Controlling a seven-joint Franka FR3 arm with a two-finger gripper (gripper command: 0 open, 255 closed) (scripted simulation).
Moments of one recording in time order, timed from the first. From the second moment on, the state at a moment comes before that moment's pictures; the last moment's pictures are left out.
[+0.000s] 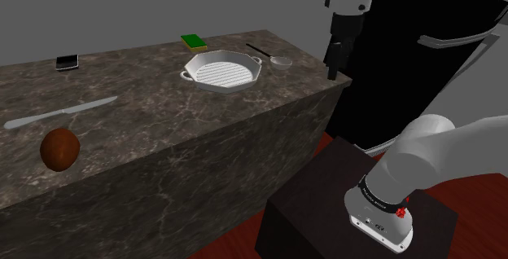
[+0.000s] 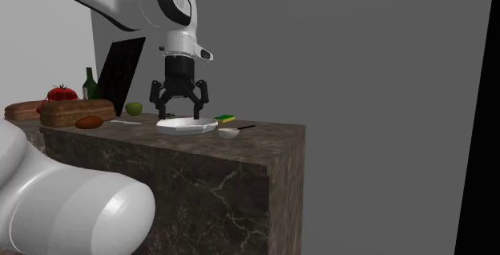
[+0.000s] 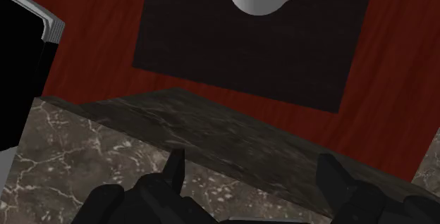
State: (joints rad) arm 0.01 -0.74 0.03 -2.34 -0.02 1.44 -0.17
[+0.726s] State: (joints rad) arm -0.03 -0.46 0.01 -2.23 0.01 1.69 -0.09
